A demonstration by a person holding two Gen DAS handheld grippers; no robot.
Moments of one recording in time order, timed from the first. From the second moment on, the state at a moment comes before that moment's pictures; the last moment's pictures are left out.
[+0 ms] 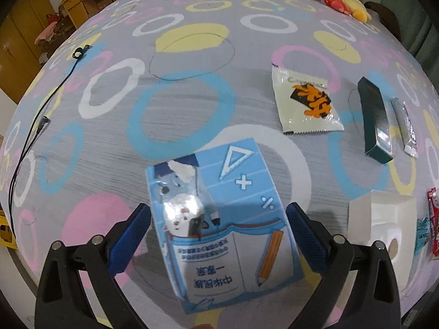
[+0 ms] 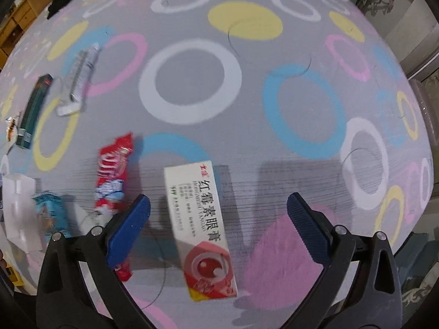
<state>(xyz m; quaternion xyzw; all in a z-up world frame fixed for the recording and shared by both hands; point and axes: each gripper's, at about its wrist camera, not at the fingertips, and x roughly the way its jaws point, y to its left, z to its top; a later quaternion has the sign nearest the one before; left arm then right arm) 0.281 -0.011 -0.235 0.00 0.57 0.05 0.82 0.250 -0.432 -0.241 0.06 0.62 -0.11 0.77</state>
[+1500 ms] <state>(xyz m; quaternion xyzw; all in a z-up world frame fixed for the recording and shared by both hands) 0.192 0.002 -0.108 -0.01 0.48 0.00 0.88 0.178 -0.387 -0.104 0.06 0.51 -0.06 0.85</state>
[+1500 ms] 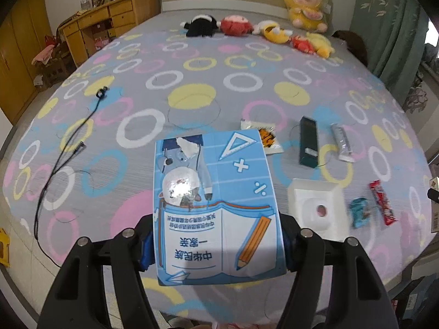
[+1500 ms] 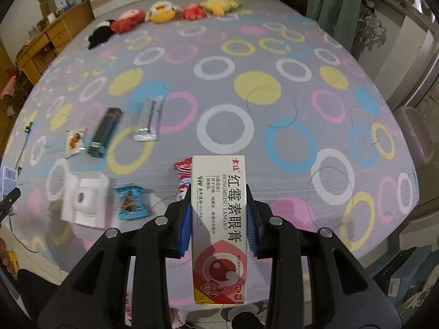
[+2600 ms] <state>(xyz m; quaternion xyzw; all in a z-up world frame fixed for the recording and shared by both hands) -0.004 -0.013 -0.046 0.03 0.39 -0.09 0.91 -0.040 -0.268 0.001 0.02 0.36 0.03 0.93</state>
